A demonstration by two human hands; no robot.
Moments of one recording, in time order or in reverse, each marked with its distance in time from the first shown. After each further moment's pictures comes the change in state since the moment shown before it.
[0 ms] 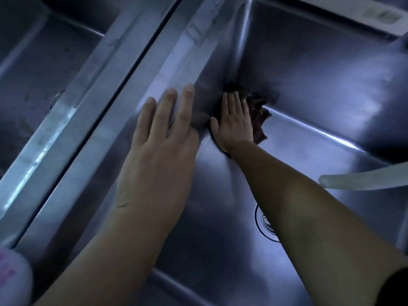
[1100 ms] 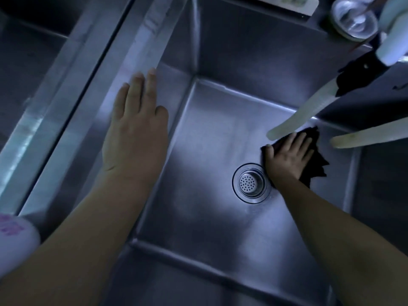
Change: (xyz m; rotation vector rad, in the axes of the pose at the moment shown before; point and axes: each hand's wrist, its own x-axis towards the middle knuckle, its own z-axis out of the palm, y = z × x) left_hand -0.006 0.002 -0.006 -0.105 0.023 0.008; right_hand -0.192 0.137 -0.009 -0.013 0.029 0.727
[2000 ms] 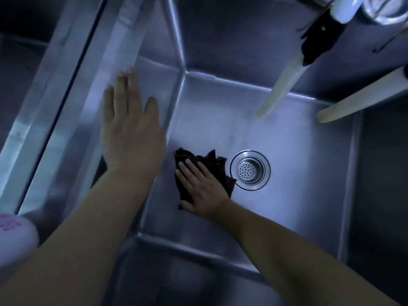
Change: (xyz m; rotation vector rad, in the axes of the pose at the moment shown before) left_hand -0.006 0.020 0.001 0.111 -0.053 -0.045; right_hand -0.147 -0.100 0.030 -0.079 -0.243 -1.089
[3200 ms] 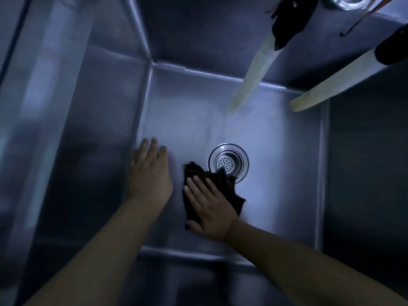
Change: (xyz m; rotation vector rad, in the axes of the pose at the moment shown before) left_hand -0.044 0.052 0.087 -0.226 -0.453 0.059; right_hand -0.084 0.007 0.018 0.009 0.029 0.097
